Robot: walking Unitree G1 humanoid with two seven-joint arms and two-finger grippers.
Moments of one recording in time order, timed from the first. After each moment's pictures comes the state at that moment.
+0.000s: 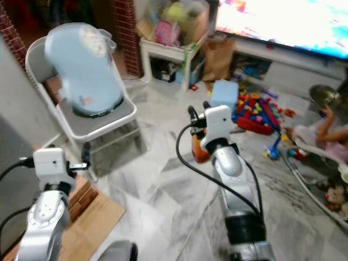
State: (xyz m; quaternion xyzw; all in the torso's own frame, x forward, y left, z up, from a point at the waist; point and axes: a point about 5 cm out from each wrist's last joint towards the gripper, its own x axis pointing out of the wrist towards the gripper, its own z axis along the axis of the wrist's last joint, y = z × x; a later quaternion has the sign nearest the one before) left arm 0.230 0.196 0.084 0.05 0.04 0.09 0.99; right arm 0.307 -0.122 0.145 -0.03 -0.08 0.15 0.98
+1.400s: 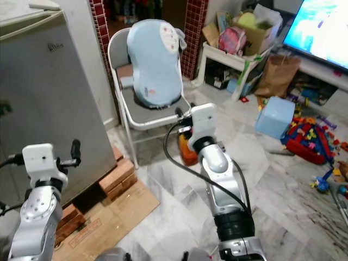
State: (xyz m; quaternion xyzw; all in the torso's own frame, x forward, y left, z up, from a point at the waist) left arm 0.241 0.199 0.090 0.04 0.04 0.11 0.99; right arm 0.312 -0.112 0.140 -0.03 -0.05 0.16 0.99
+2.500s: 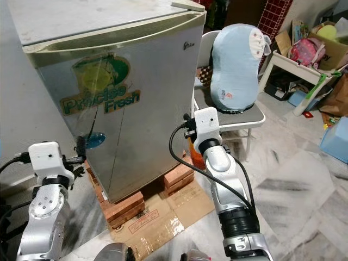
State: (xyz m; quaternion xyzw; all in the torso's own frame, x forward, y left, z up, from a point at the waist) left arm 0.245 0.187 0.091 0.03 0.03 0.11 0.99; right arm 0.318 -0.133 0.122 -0.09 0.01 0.10 0.99
